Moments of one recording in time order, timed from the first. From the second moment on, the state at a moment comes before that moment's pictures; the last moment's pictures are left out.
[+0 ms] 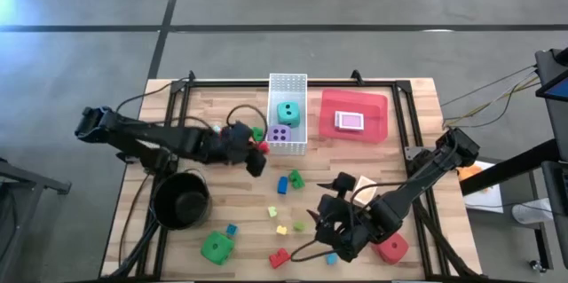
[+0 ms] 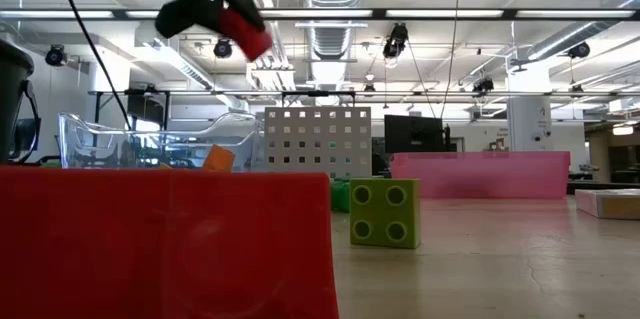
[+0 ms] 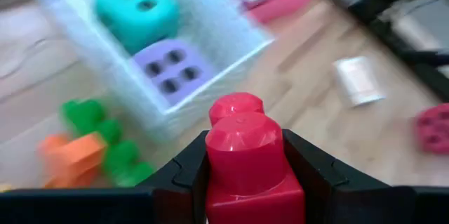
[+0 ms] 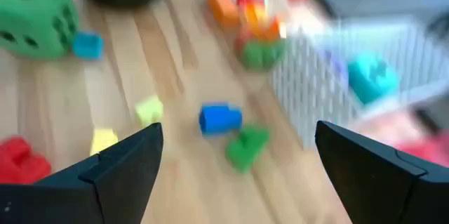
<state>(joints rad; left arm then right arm) -0.17 1.33 1.07 -0.59 -0.45 -0.89 0.67 1.77 1.52 -0.89 0.86 0.80</state>
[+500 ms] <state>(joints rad) 0.24 1.34 1.07 -0.90 -0.25 -0.82 0.77 1.77 1.51 -1.34 0.55 1.28</state>
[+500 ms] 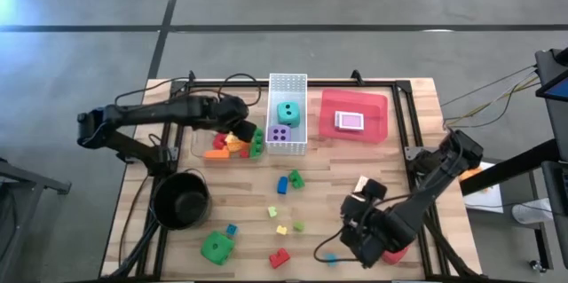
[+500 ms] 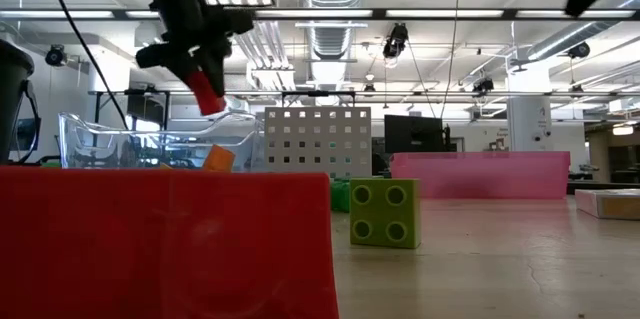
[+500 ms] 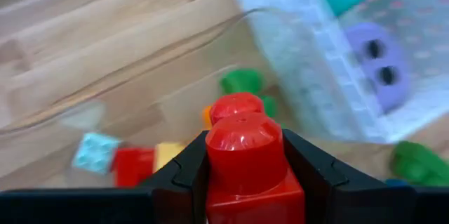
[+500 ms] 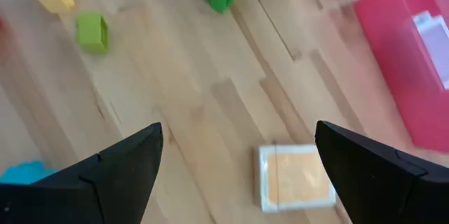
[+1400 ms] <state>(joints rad) 0.29 1.60 1.09 -1.03 -0.21 -0.78 0.91 1.77 1.42 -1.30 0.54 1.54</state>
